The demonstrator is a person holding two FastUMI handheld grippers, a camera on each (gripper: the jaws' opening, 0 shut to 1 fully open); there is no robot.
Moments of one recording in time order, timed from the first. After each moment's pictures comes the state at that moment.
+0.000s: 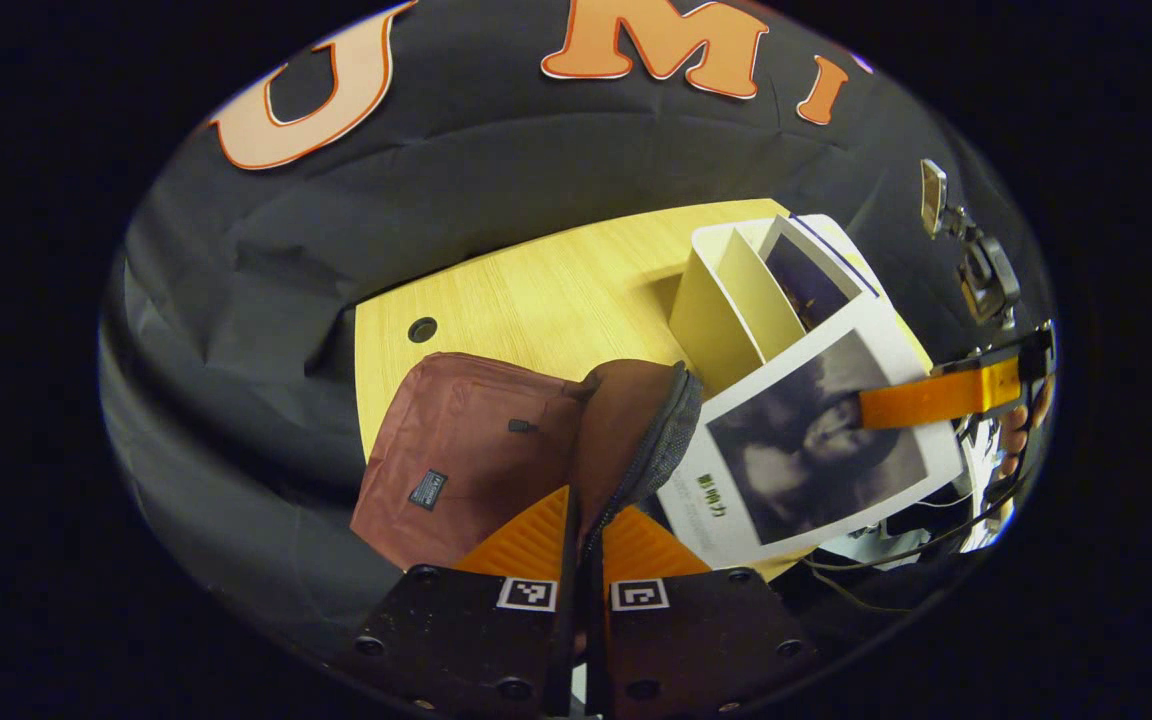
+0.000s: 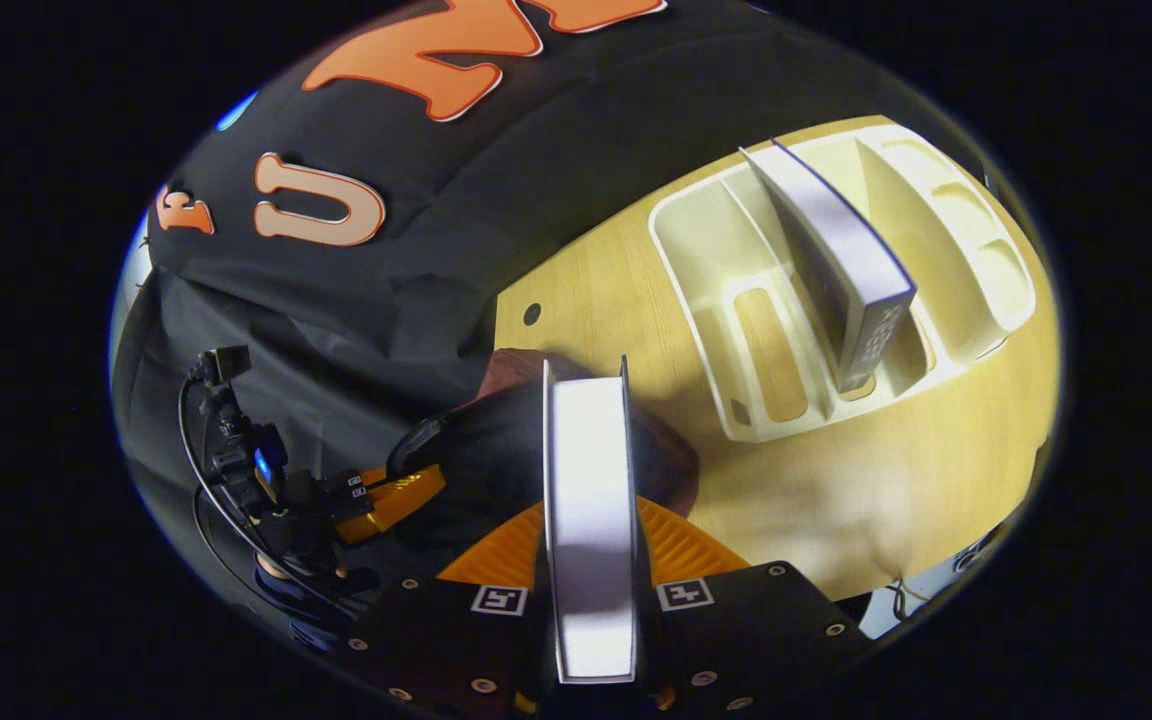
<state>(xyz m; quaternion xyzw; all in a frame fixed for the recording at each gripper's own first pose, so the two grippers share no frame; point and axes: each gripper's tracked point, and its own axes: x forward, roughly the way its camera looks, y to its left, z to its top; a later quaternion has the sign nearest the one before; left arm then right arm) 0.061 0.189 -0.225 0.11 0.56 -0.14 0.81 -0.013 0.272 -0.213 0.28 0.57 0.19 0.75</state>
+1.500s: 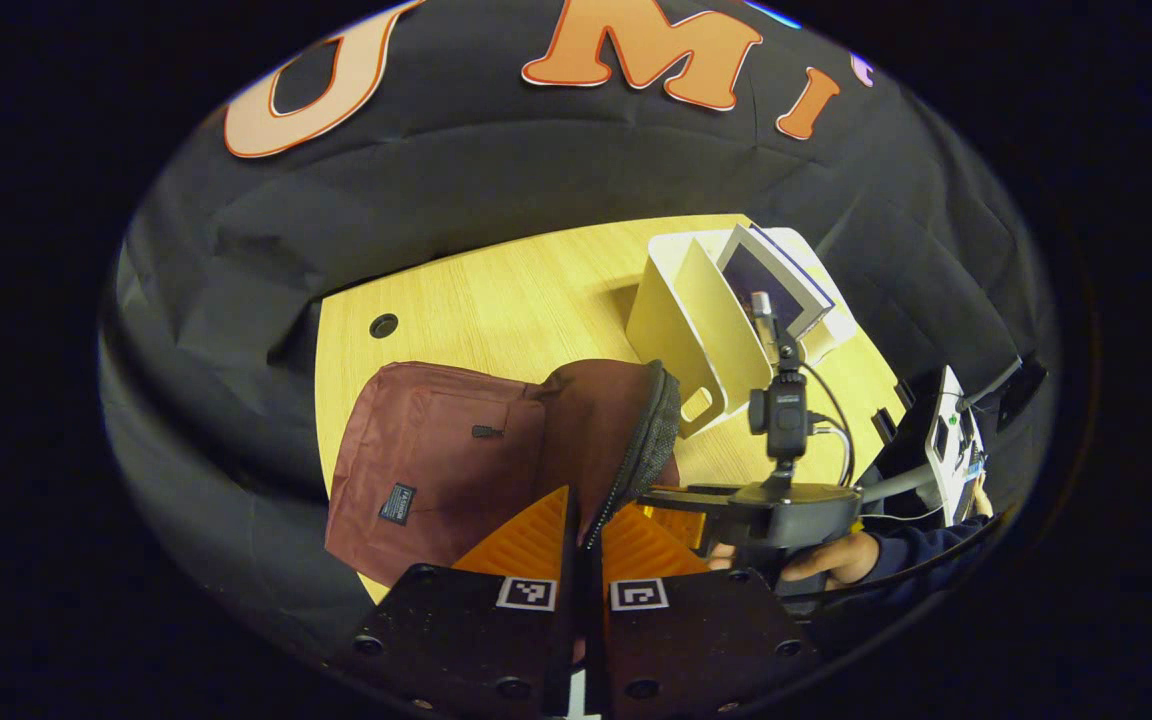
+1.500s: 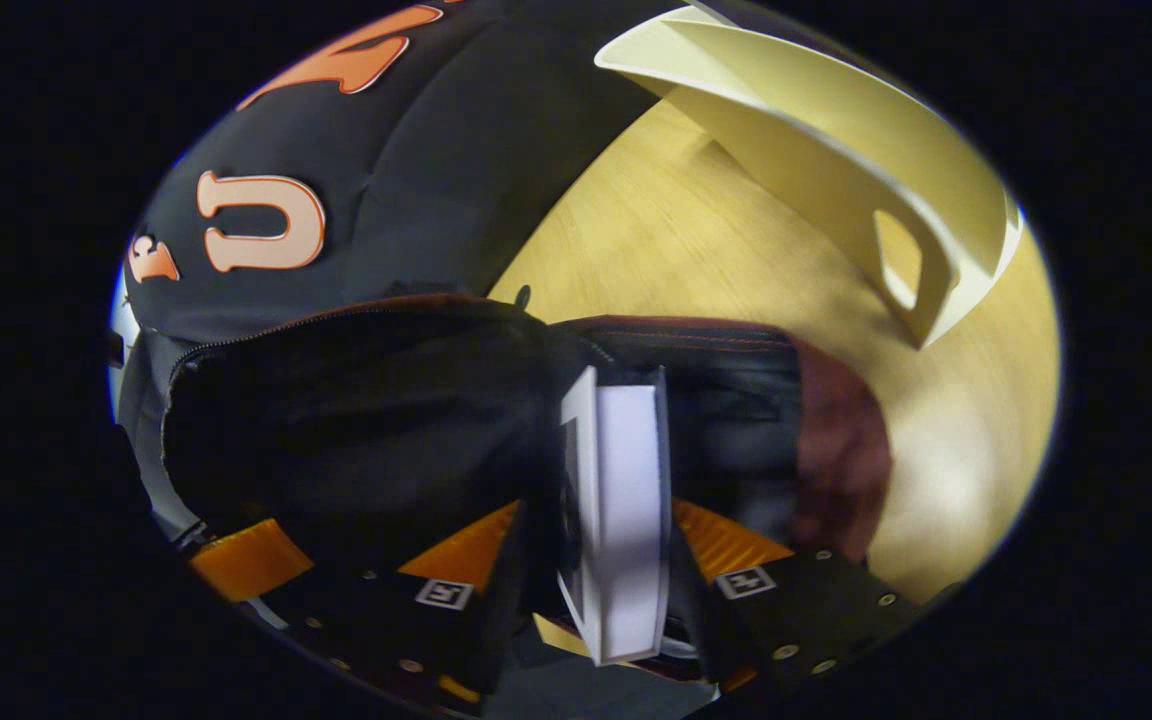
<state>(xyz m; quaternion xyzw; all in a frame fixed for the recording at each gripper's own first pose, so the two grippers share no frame) 0.041 0.156 -0.226 0.06 0.55 -0.17 0.82 -0.018 0.373 -0.353 0.33 0.55 0.15 0.75</state>
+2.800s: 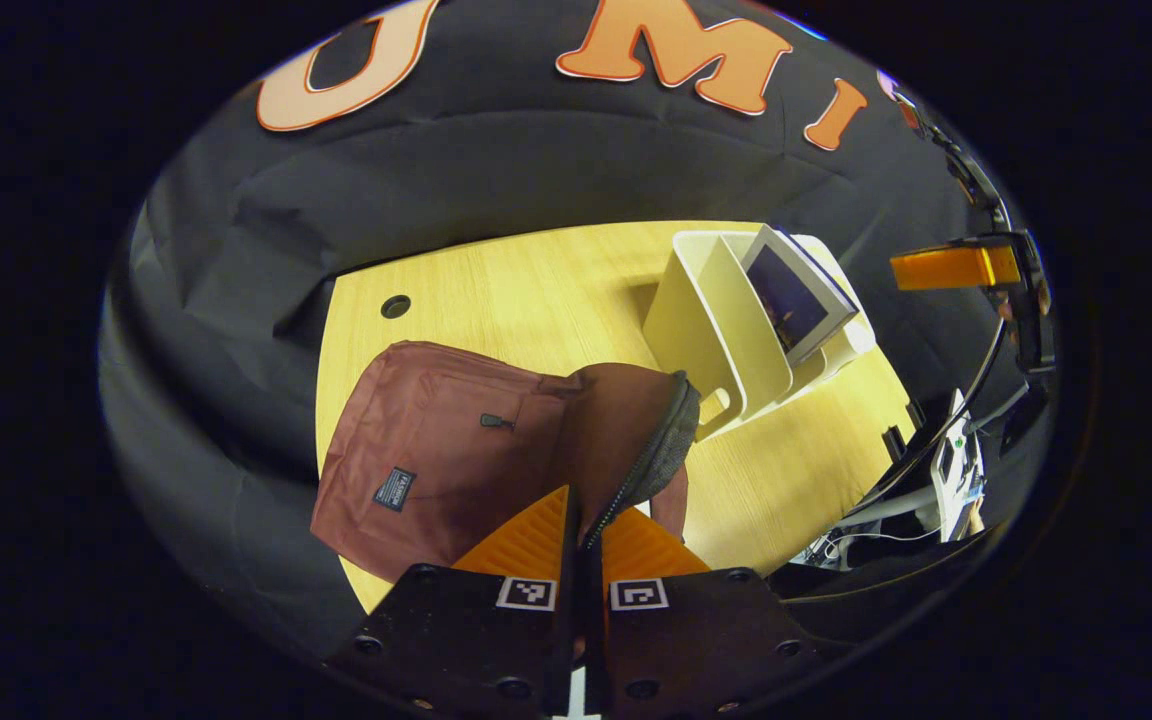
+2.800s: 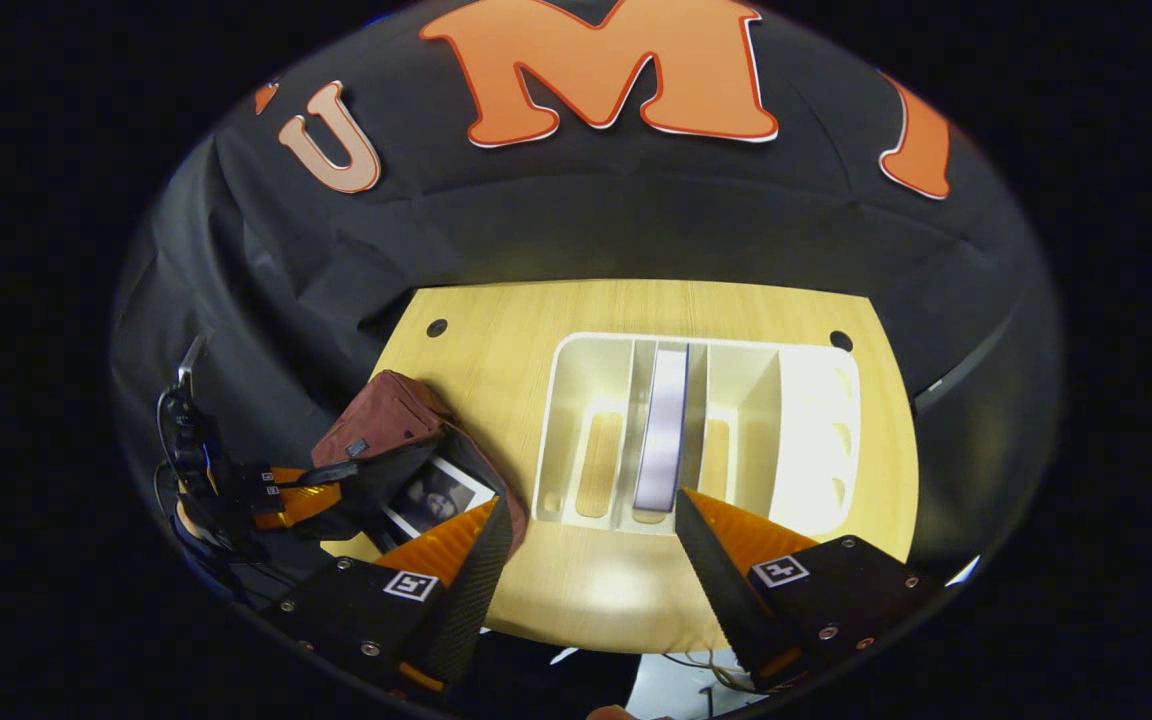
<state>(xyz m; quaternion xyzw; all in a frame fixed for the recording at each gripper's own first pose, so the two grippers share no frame) 0.033 0.166 -0.249 0.03 0.55 -0.14 0.82 0.092 0.143 -0.139 -0.05 0.53 0.16 0.83</state>
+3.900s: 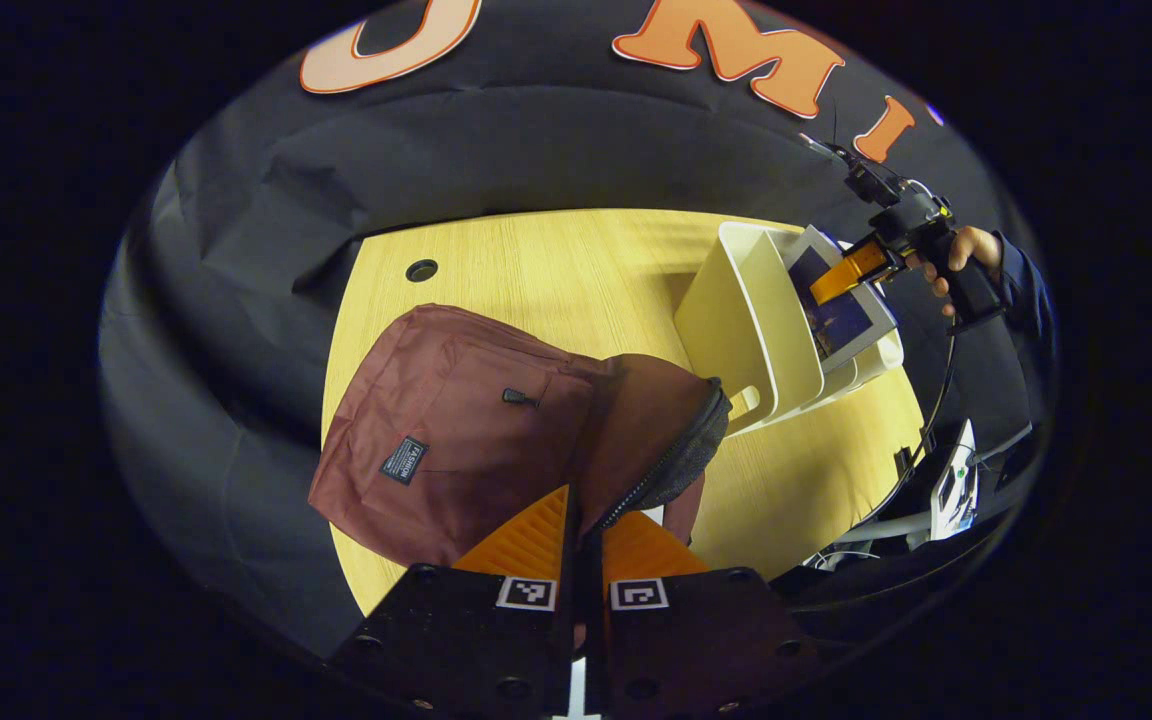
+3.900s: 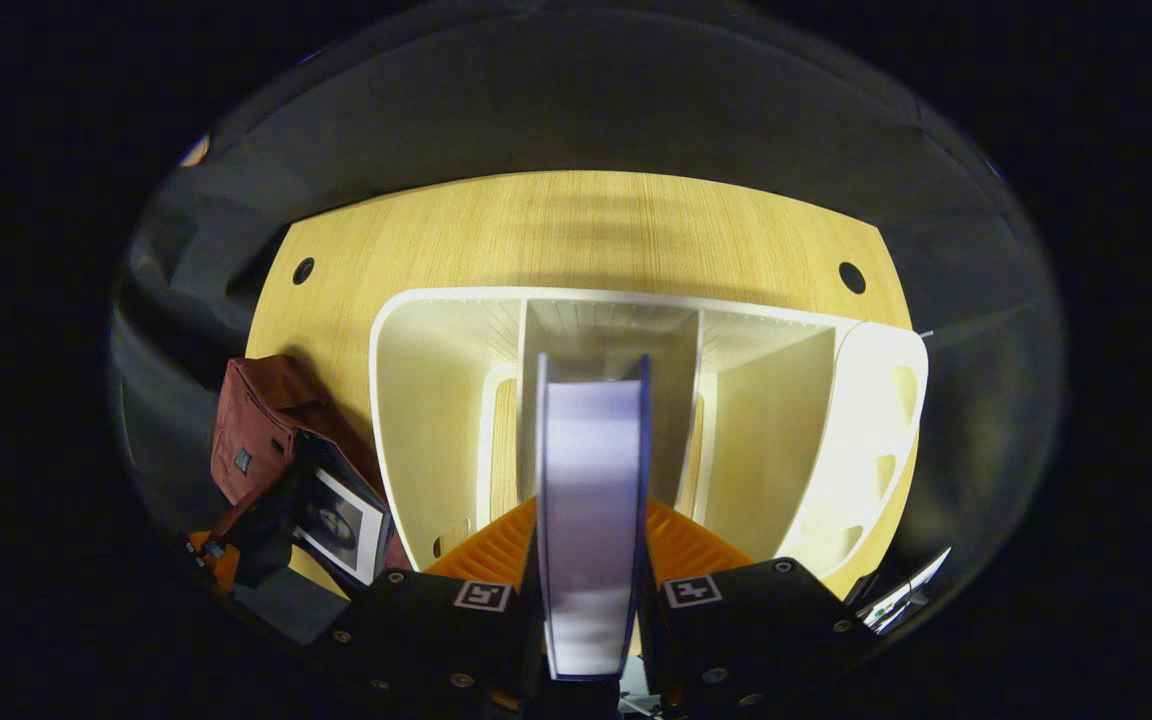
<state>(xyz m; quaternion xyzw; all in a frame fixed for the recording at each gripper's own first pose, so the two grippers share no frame) 0.029 0.171 -0.264 0.00 0.58 -0.09 0.81 0.156 0.113 -0.284 -0.08 0.68 0.06 0.73</state>
